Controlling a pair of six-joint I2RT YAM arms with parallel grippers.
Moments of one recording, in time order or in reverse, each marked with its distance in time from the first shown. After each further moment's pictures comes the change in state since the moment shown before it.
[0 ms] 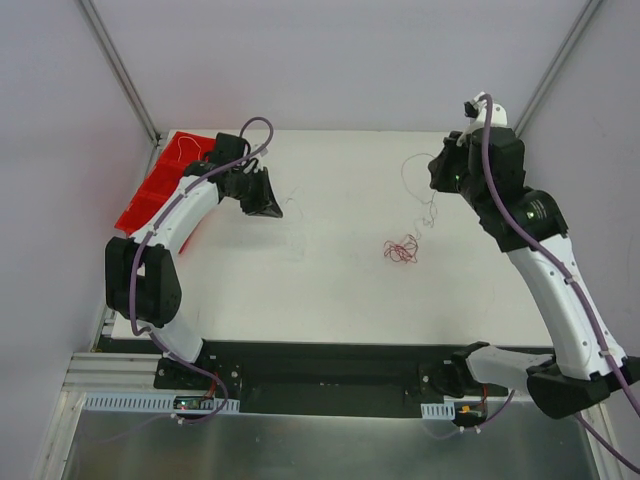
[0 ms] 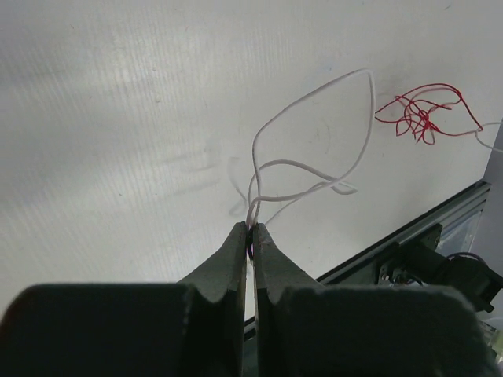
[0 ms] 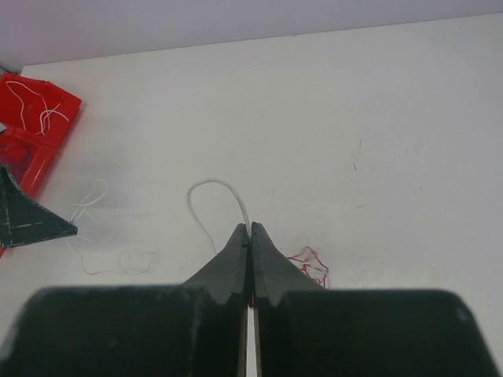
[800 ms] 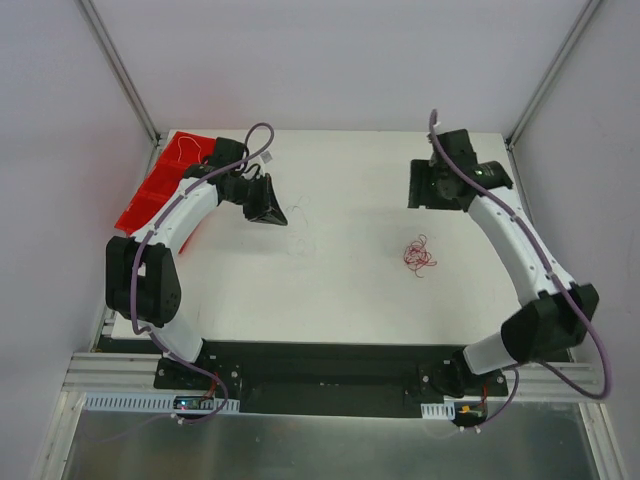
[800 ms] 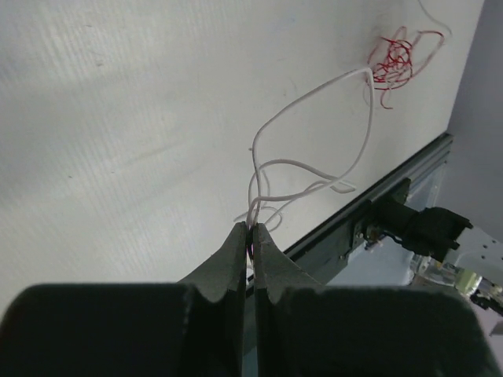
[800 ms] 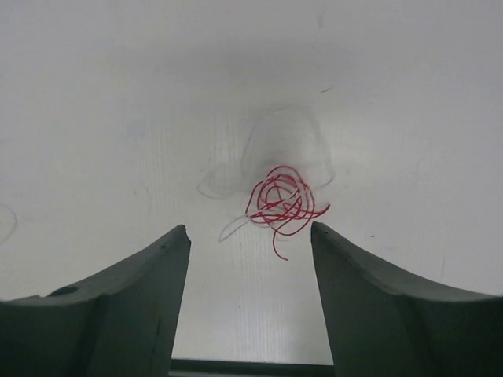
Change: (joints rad) left arm 0.012 0.000 -0.034 -0.022 0.121 0.019; right arm -0.127 0.226 -0.055 -0.158 -0.018 -0.027
